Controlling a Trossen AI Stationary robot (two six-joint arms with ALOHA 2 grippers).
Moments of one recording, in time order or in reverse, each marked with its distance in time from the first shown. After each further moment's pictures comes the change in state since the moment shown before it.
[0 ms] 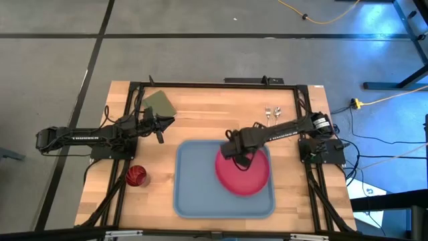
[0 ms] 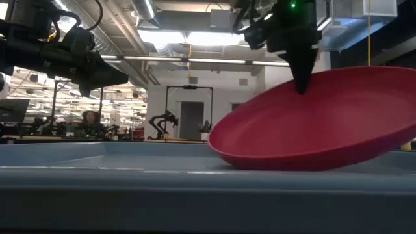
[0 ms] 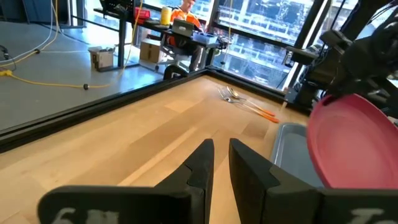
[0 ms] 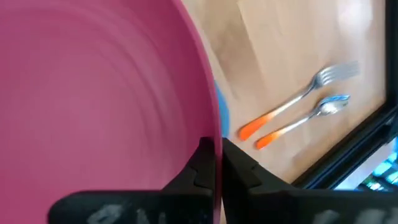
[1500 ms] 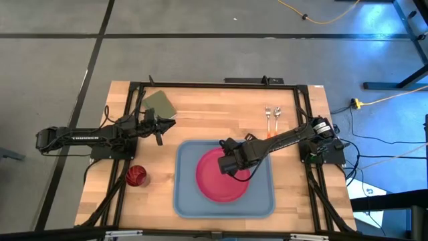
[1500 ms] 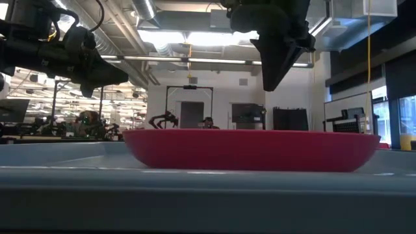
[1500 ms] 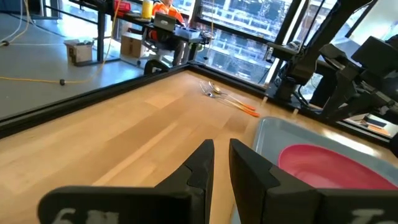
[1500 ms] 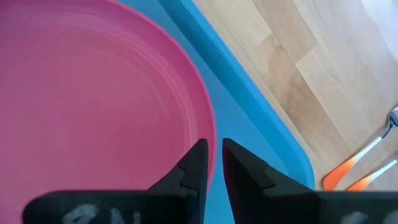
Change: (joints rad) left arm 0.000 0.000 0.000 -0.001 0.086 -0.040; right arm 0.103 0.009 -0.005 0.285 0.105 0.174
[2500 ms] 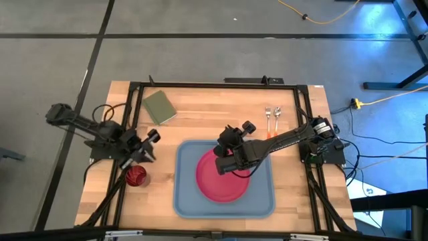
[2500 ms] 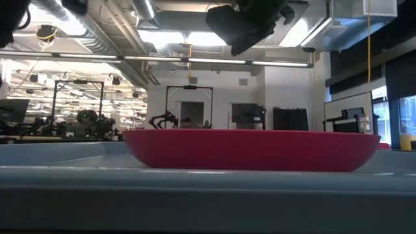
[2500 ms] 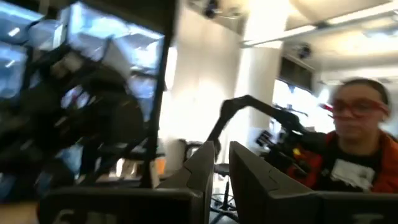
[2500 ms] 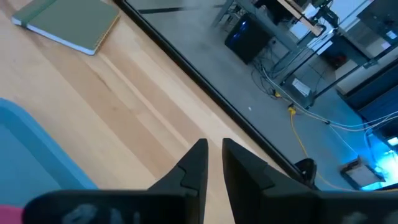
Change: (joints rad) left arm -0.551 0.021 0.087 0.434 0.386 0.097; right arm 0.004 0.000 0.000 0.118 0.731 -0.081
